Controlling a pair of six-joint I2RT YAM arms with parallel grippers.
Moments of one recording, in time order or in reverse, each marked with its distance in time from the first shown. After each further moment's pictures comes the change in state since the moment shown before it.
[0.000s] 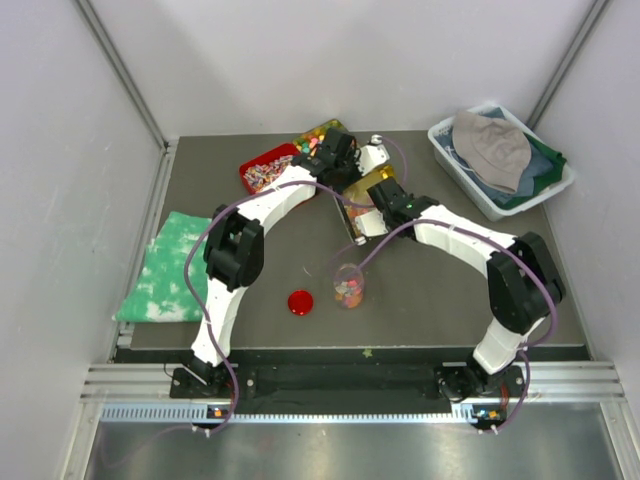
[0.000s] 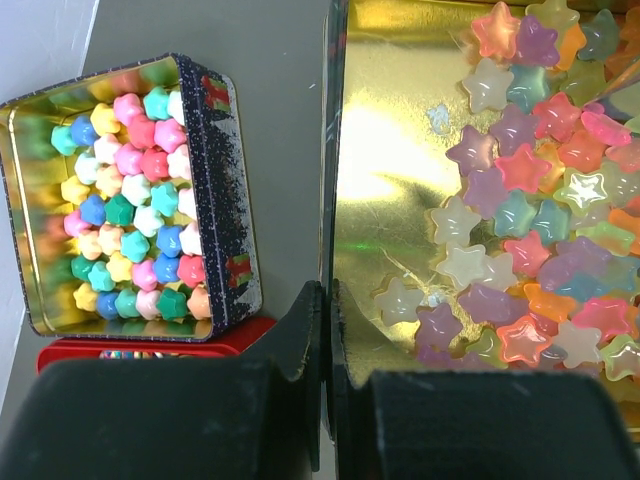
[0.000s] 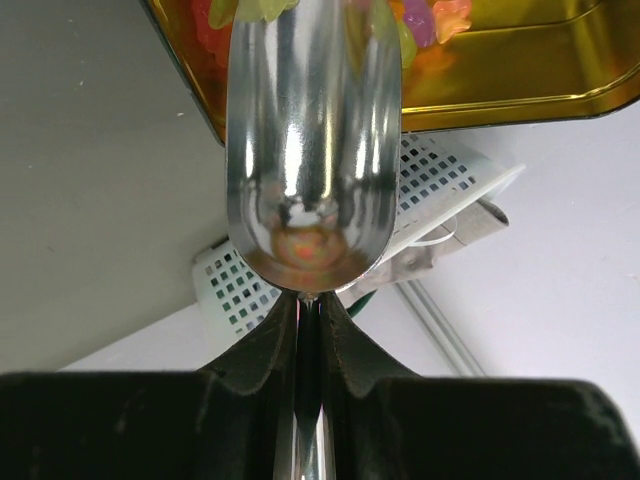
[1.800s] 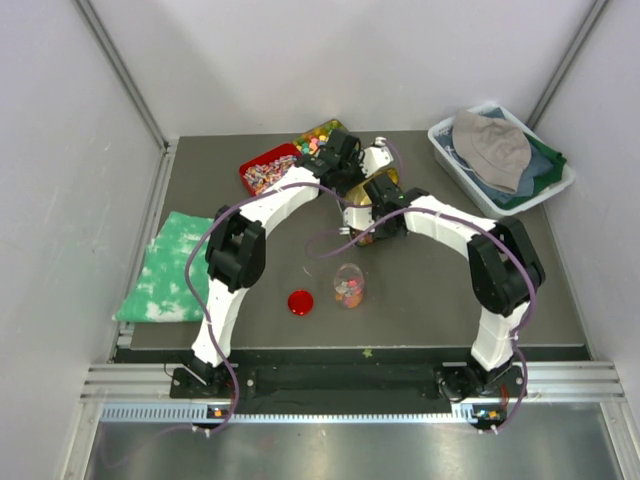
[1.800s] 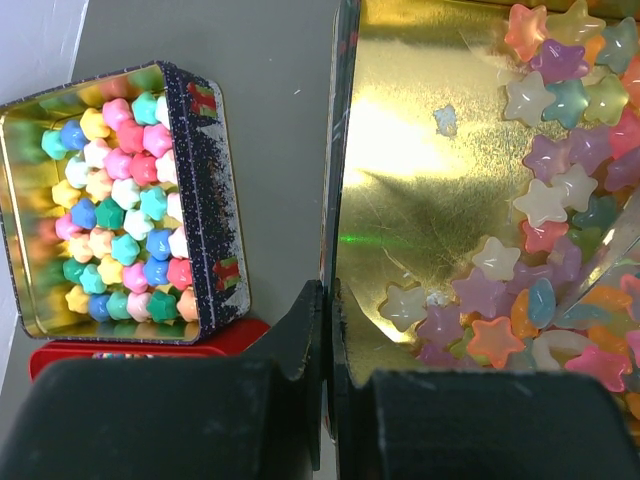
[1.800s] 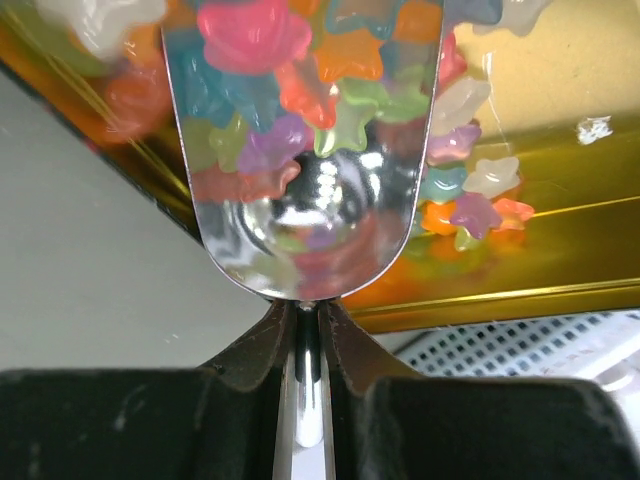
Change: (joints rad) left arm -0.019 0.000 0.009 -0.018 -0.014 -0.014; right arm -0.034 0.145 0.109 -0.086 -0.327 0.328
